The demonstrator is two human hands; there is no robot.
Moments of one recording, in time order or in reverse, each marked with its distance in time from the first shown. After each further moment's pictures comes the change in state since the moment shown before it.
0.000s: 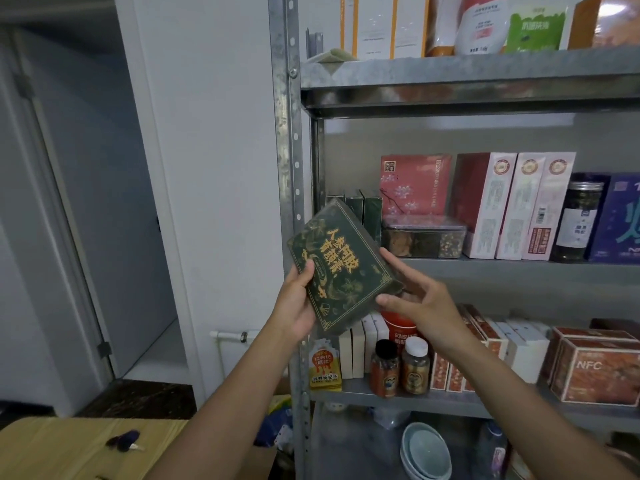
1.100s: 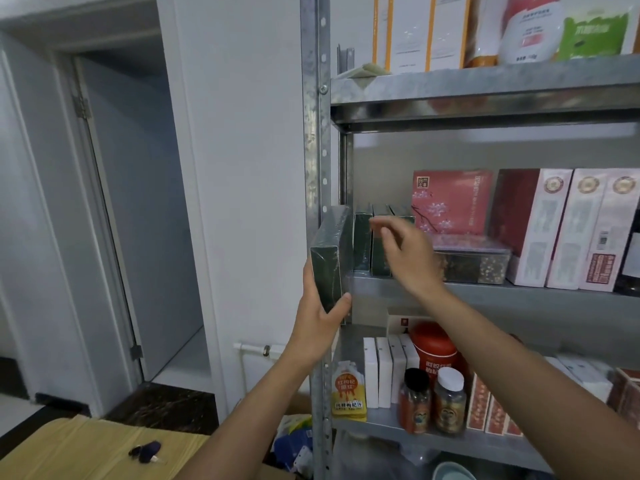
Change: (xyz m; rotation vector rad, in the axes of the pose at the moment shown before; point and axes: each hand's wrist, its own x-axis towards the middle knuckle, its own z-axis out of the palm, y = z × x) left_hand -0.002 0.009 -0.013 0.930 -0.020 0.562; right_hand 0.122 -0.016 0.038 -0.596 0.208 -0.330
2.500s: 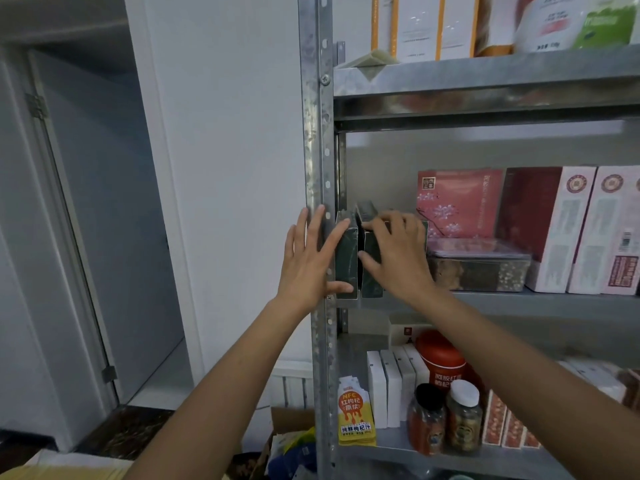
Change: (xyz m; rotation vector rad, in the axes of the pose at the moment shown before) left_hand 0.125 -0.038 -0.034 1.146 -0.092 0.421; right_hand 0.034 0.031 0.047 -0.712 -0.004 -0.167
